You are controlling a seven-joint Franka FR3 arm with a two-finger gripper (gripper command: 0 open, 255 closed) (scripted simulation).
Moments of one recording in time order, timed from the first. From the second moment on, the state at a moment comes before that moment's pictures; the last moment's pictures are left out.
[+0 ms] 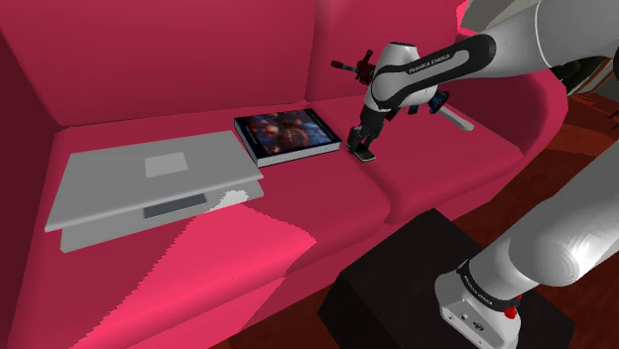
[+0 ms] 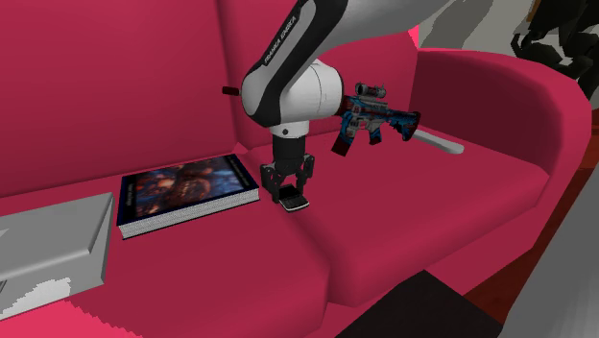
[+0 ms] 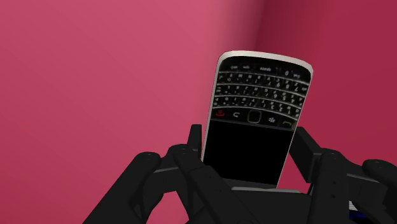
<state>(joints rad) -0.02 0.03 -0.03 -2.30 0.08 2.32 -0.11</state>
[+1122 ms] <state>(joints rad) -0.02 -0.07 -0.03 -2.22 0.06 2.13 -0.10</state>
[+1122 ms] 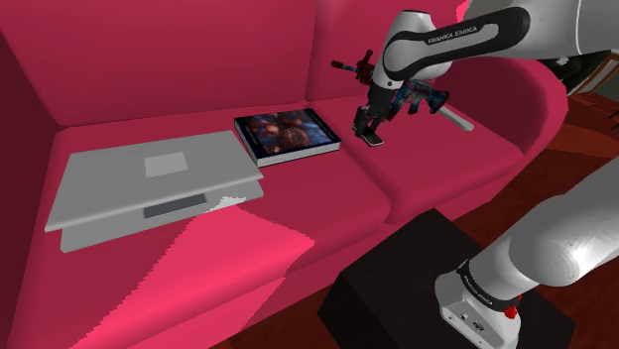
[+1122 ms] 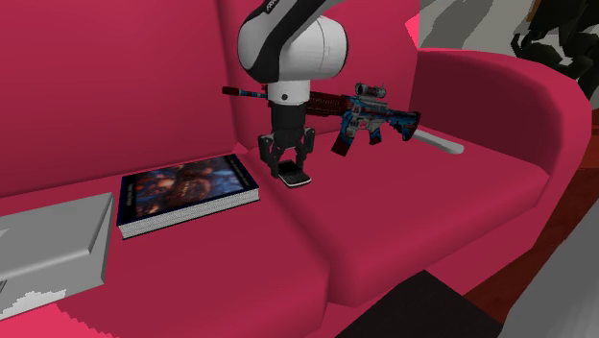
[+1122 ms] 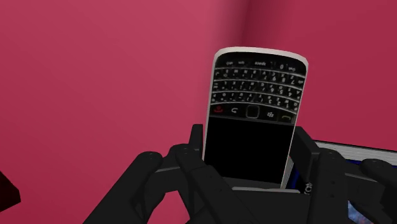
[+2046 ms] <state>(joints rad) -0.14 -0.10 -0.17 -2.20 0.04 2.06 -0.34</state>
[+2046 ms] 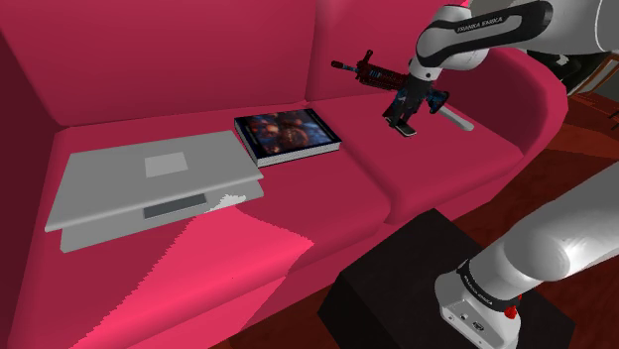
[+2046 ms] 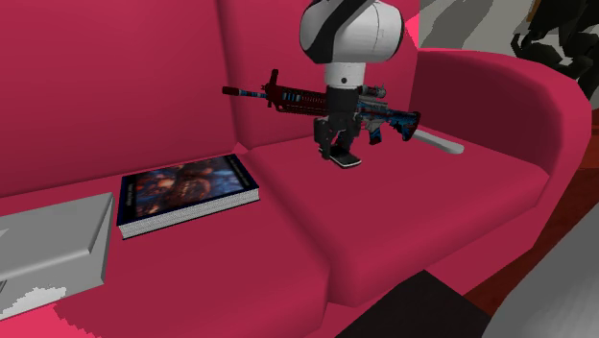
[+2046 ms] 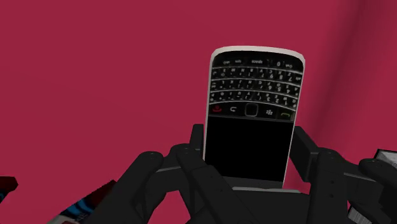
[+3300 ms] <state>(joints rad) -0.37 0.16 -0.40 -1.88 0.10 1.98 -0.81</state>
